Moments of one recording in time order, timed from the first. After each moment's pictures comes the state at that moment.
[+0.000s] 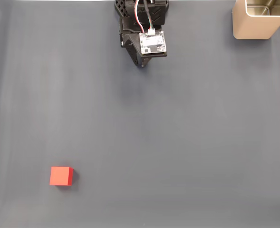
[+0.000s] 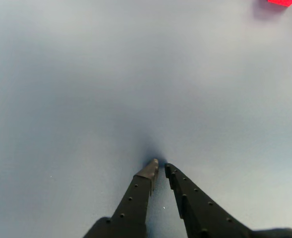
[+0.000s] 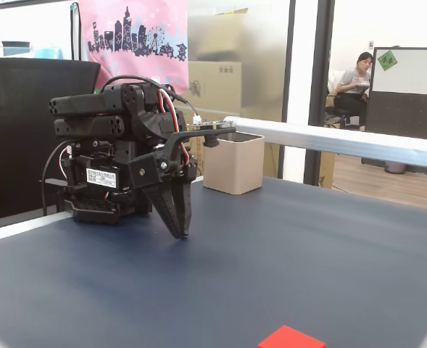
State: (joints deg) arm -2.4 186.1 176.7 76.5 -91.4
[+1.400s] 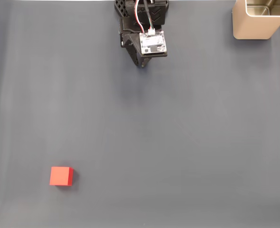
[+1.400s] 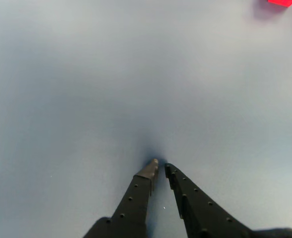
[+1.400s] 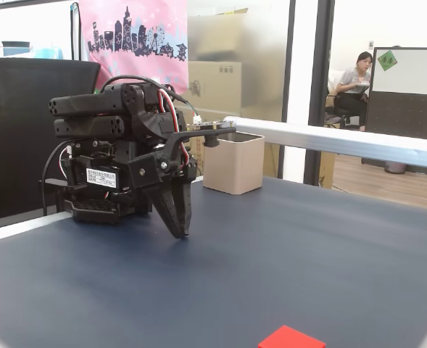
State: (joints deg) arm -3.1 186.1 176.7 76.5 -91.4
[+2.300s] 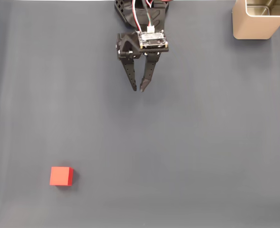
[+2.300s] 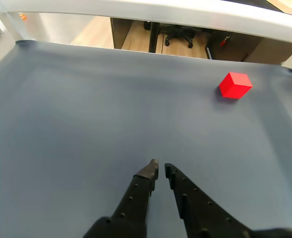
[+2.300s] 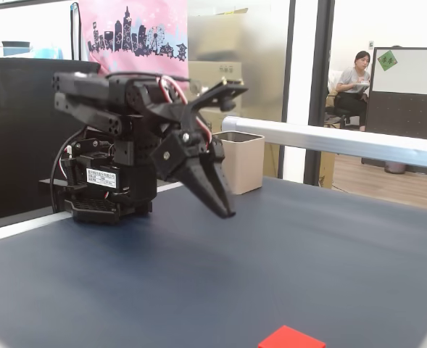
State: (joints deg) arm 0.4 164.0 167.1 36.0 -93.2
